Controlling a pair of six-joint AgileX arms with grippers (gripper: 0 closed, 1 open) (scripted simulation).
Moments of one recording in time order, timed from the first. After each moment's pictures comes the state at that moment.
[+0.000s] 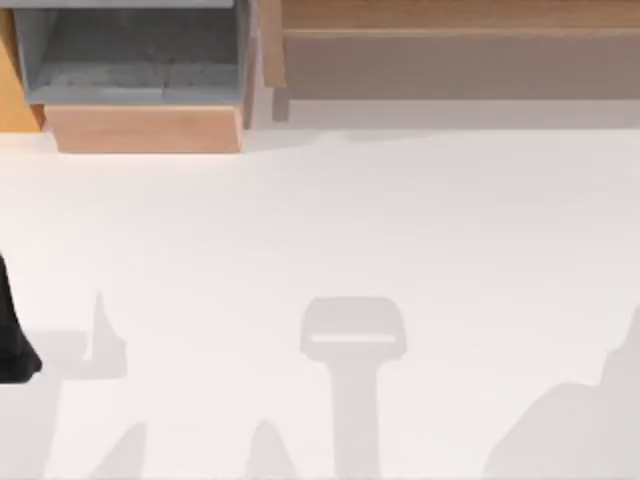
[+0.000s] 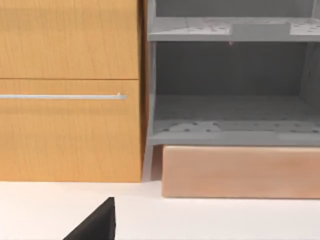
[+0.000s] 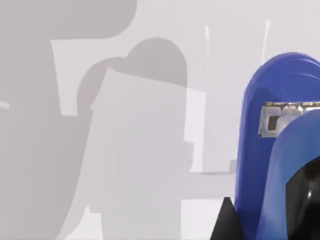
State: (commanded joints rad) left arm 0.00 0.00 0.00 0.00 0.00 0.00; right arm -0.47 1.73 1.10 -0.91 0.02 -0.47
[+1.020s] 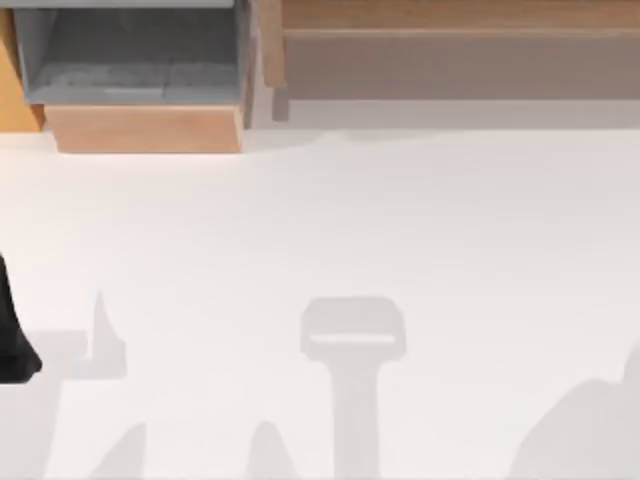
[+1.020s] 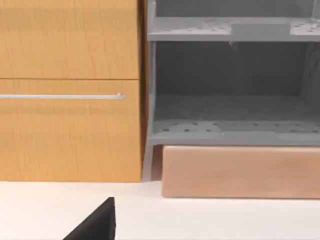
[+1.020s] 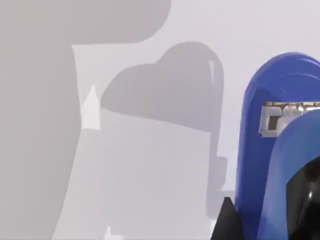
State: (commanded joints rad) left arm 0.00 0.00 0.00 0.00 0.00 0.00; right arm -0.47 1.76 1.05 -0.83 0.03 -0.46
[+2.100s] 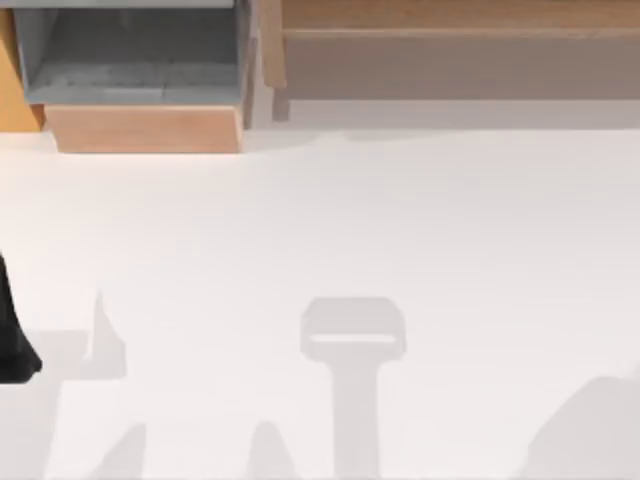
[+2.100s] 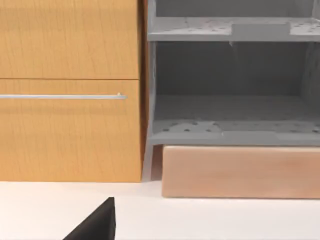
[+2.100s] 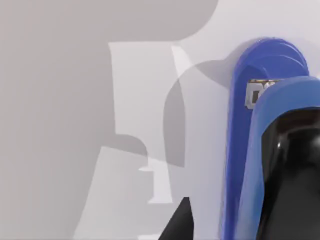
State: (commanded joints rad) left arm 0.00 0.00 0.00 0.00 0.00 0.00; right arm -0.47 1.79 1.03 -0.80 0.01 -0.46
